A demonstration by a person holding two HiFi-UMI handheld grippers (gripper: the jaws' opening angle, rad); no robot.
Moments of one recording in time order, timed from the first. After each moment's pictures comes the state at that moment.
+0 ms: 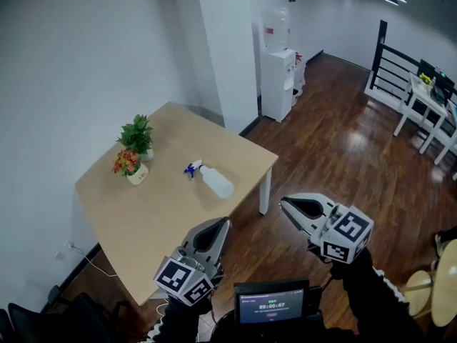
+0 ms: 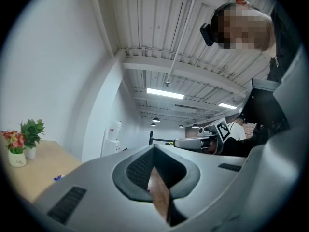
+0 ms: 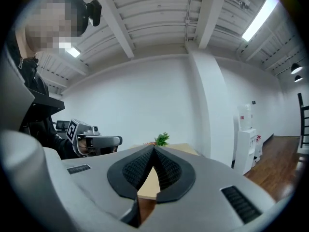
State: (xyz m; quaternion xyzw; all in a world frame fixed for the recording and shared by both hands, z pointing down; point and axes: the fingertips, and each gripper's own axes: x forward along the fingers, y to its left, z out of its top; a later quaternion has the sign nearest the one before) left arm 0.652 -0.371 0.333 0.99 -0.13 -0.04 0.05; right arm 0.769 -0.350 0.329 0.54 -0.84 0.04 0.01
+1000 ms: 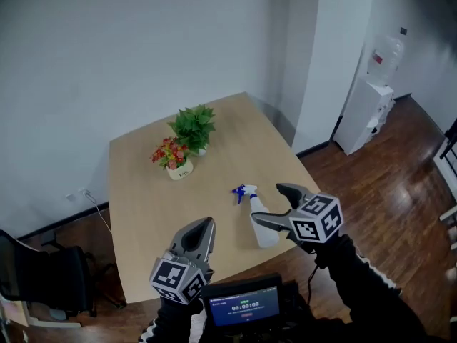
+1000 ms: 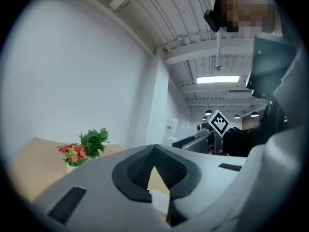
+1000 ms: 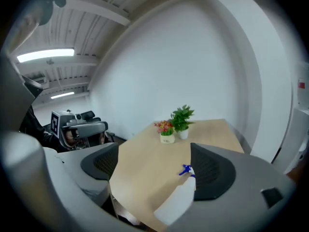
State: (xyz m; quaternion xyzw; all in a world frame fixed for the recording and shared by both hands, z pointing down) left arm 0.579 -0.754 0.366 0.90 -0.44 0.00 0.07; right arm 0.700 -0.817 0.404 0.31 -0.92 0.15 0.15
